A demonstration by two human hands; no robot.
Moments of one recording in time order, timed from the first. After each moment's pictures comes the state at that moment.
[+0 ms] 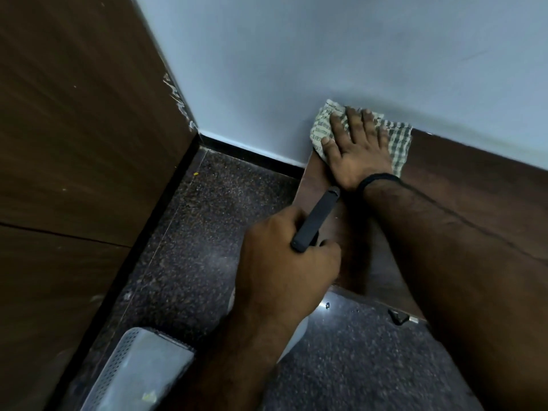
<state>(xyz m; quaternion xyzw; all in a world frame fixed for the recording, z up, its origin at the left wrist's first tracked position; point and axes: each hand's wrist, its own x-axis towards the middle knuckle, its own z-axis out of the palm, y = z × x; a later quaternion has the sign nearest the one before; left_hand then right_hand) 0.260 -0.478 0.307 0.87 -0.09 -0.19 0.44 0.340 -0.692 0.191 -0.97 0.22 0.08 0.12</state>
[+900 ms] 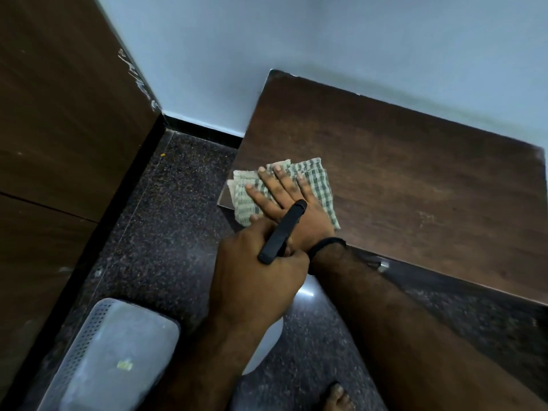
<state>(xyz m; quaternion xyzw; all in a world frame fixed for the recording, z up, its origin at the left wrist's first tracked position) 0.144 -0.474 0.304 0.89 -0.09 -0.20 0.41 0.161 -0.611 0.184 -0.99 -0.02 0.07 0.09</state>
